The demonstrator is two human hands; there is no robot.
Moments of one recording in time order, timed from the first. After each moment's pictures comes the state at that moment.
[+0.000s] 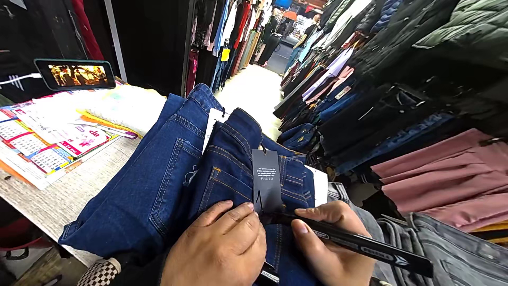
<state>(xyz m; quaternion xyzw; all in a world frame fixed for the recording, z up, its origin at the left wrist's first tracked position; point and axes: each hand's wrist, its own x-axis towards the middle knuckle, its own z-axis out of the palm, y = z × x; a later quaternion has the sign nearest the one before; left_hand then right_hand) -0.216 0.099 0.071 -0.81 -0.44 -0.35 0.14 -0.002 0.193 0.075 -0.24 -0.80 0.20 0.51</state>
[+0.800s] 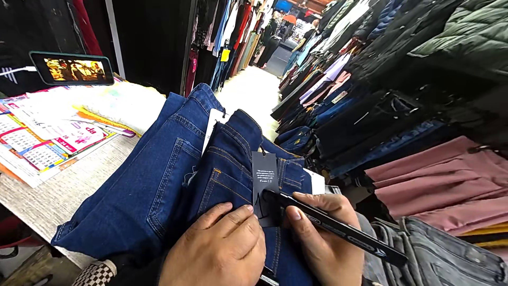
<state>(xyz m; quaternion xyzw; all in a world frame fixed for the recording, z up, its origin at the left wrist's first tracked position) -0.216 0.100 0.070 -0.81 -0.44 -0.35 0.15 -0.005 0.200 0.074 -0.27 -0.77 0.26 0.52</state>
